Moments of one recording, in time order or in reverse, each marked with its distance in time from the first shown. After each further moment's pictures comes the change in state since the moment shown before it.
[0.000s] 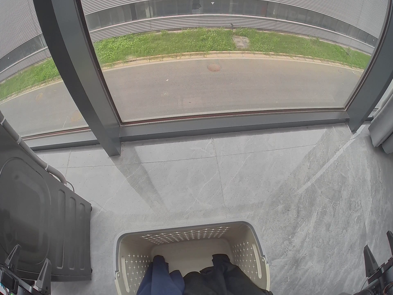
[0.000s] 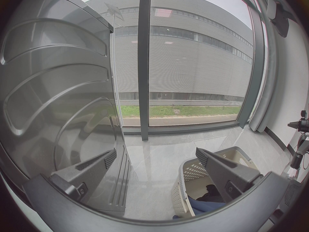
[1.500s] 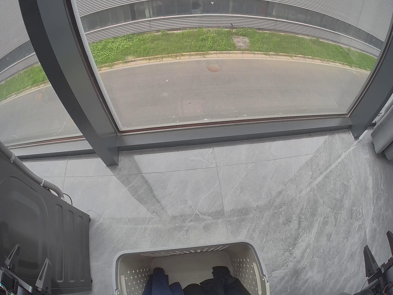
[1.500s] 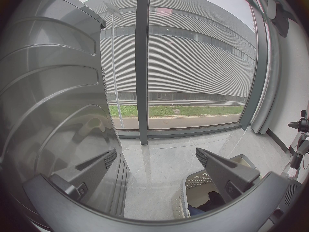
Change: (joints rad) left arm 0.000 0.000 0.000 0.000 0.000 0.000; right arm 0.000 0.000 0.000 0.000 0.000 0.001
